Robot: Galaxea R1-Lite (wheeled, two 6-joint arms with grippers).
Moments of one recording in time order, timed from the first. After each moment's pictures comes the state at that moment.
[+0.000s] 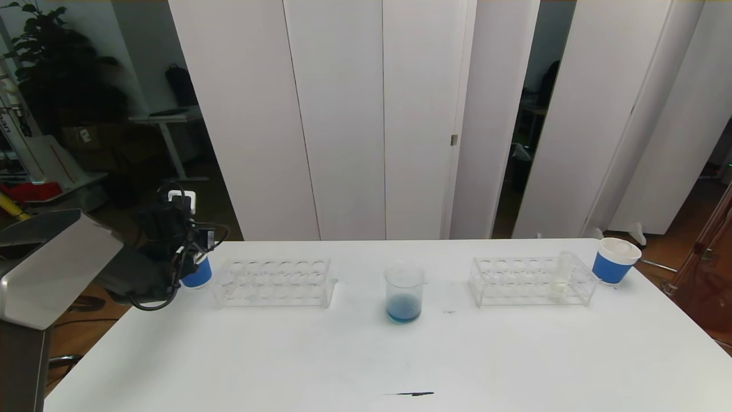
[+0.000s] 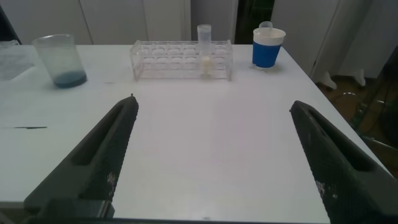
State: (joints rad) left arm 0.17 2.41 -1.32 -0.93 0.35 0.23; right arm 0.00 0.00 0.00 -0.02 -0.01 0.04
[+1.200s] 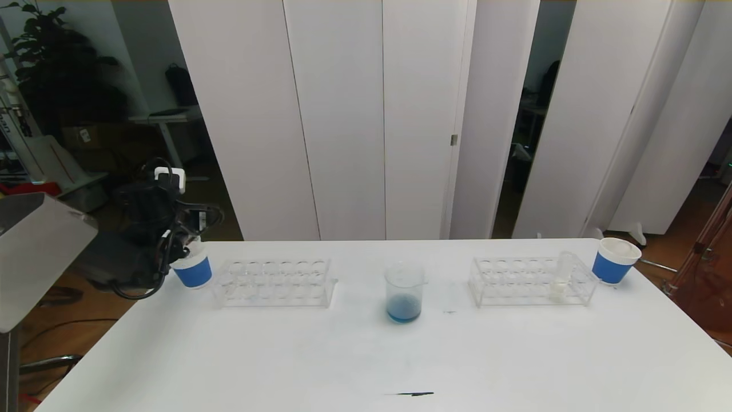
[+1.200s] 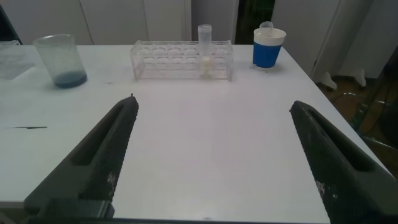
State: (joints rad) left arm 0.15 2.30 -1.30 -0.93 0.34 0.25; right arm 0.00 0.00 0.00 -0.02 -0.01 0.04
